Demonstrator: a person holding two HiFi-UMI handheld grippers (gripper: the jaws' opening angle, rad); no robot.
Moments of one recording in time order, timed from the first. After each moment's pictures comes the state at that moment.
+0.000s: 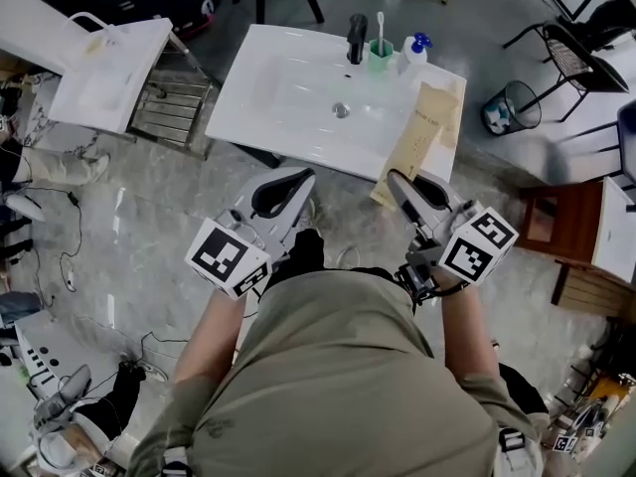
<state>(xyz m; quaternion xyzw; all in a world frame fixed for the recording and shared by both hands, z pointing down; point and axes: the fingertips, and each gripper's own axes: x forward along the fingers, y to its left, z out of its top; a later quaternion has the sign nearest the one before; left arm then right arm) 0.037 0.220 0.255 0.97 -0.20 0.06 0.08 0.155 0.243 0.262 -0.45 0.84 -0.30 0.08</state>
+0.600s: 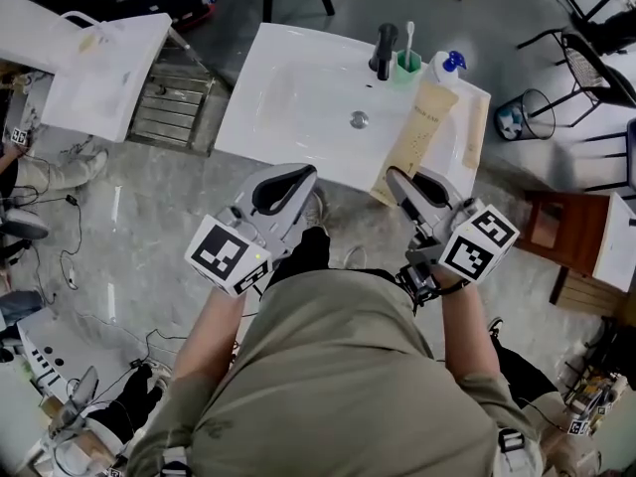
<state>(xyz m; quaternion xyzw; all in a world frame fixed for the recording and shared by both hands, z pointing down) 0.006 0.127 0.272 0.97 -0.20 0.07 0.10 0.119 0.149 0.279 -0.45 0.83 -0.32 0.06</state>
